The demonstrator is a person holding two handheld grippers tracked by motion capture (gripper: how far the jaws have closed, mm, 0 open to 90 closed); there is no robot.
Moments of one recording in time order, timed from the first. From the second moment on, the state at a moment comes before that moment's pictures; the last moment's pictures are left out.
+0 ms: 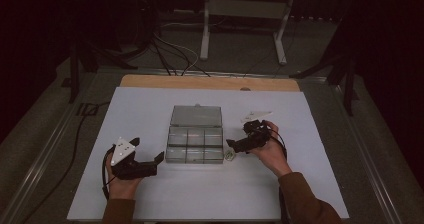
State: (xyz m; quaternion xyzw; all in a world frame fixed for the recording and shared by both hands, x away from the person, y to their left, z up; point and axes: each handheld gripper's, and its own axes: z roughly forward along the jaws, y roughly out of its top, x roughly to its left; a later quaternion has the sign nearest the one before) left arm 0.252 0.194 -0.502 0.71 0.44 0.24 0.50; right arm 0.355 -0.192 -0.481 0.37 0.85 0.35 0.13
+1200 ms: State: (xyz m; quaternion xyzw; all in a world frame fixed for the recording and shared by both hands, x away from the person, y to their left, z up) left arm 0.252 0.196 -0.504 0.70 0.45 0.24 0.50; right arm 0.348 -0.182 -0.519 0.35 0.89 0.28 0.02
